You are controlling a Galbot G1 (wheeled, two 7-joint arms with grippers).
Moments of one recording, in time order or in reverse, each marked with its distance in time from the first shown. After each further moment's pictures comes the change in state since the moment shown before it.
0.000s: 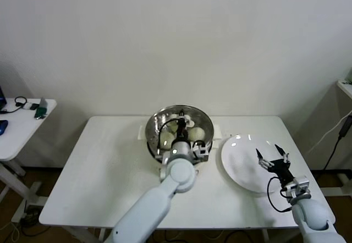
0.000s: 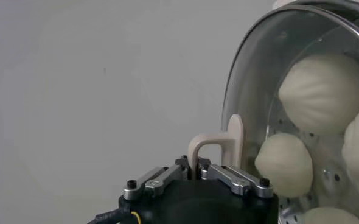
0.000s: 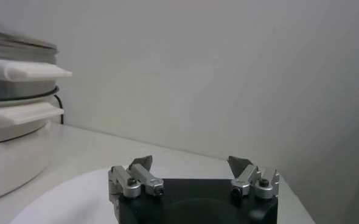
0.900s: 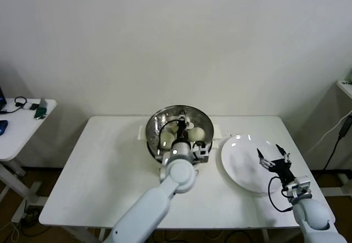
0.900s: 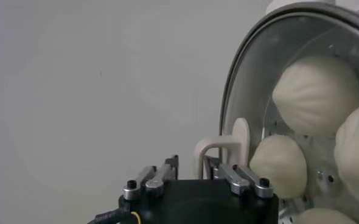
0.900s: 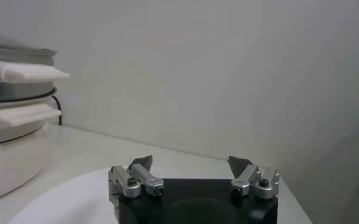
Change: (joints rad) left arm -0.003 0.010 0.009 -0.002 -0.012 -0.001 0.005; right arm 0.001 0.003 0.013 -0.002 0.001 -0.003 -0.014
